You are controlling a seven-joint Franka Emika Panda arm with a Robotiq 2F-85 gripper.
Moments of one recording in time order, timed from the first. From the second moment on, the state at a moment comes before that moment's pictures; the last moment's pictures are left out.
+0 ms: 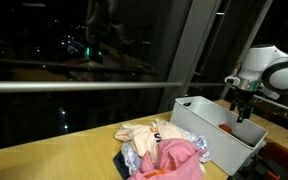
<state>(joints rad) -0.07 0.19 -0.05 -2.31 -0.52 2.46 -0.60</state>
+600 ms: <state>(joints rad) -0.09 0.44 -0.05 -2.11 -0.52 2.47 -0.71</state>
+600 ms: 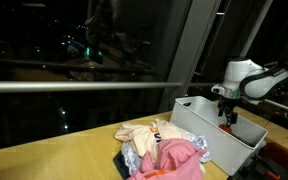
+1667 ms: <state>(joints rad) -0.10 0.57 -0.05 -2.03 -0.51 2.46 -0.75</state>
